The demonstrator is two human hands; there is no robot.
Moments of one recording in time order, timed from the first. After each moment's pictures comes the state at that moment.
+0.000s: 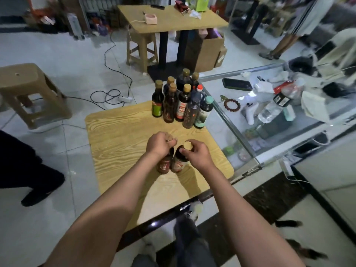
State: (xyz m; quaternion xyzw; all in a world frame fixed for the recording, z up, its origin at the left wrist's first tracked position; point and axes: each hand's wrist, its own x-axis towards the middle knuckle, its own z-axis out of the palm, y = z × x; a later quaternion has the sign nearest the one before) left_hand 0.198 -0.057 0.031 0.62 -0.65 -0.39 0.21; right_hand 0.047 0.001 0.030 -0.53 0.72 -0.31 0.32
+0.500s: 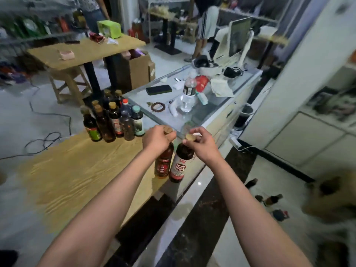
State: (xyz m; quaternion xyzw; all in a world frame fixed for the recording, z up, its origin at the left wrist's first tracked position) left_hand 0.034 0.063 0.159 0.47 -0.81 -0.29 0.19; right_hand -0.090 0.179 0.153 -0.34 0.71 -0.54 0.31
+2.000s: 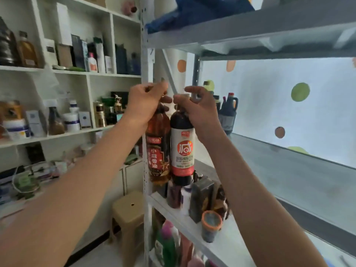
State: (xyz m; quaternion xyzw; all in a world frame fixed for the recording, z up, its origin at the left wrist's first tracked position) left_hand -0.662 0.740 0.481 -0.27 -0.61 -0.74 0.06; right_hand -0.592 0.859 0.466 0.00 0.68 -0.62 -0.39
